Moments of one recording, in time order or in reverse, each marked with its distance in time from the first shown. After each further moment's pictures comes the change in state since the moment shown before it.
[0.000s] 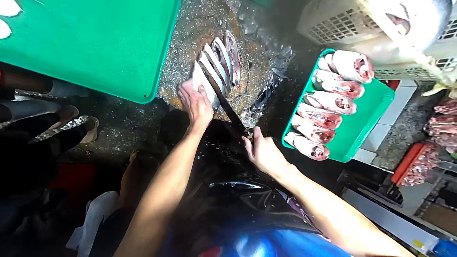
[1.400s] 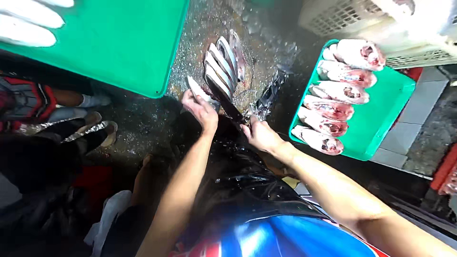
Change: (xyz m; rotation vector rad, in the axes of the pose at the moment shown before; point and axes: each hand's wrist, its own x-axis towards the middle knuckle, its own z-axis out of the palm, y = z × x) left_hand -0.040 -0.028 0.019 -0.341 0.418 0.043; right_hand 0.033 0.011 0.023 0.059 -0.118 0.001
